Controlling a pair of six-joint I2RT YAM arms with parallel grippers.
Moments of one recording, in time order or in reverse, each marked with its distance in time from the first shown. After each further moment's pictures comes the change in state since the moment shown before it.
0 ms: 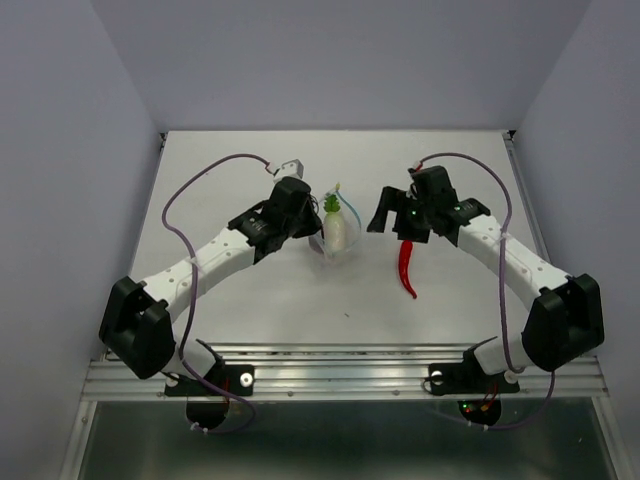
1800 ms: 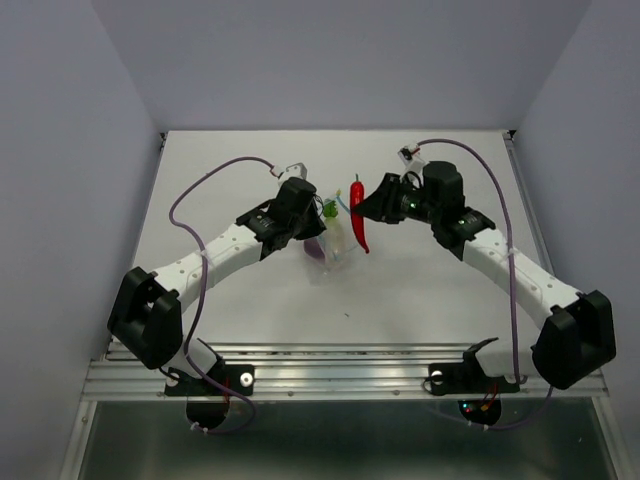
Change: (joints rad) left arm 0.000 0.061 0.013 -0.010 0.021 -0.037; right arm -0.019 -0.133 -0.112 0.455 -0.274 0.046
